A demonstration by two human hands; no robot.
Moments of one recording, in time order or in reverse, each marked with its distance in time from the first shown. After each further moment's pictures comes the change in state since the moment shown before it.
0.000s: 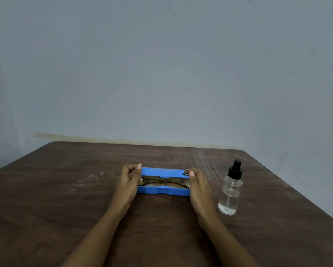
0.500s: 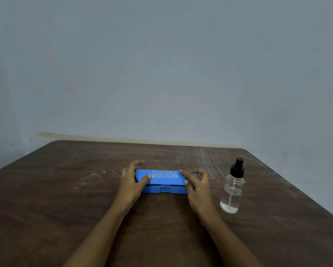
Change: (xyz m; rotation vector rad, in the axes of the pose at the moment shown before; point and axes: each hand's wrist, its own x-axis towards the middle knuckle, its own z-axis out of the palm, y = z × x) left_hand 0.012 -0.012 -0.004 0.261 -0.063 0.121; right_hand 0.009 0.010 0.004 -0.240 -0.044 -0.120
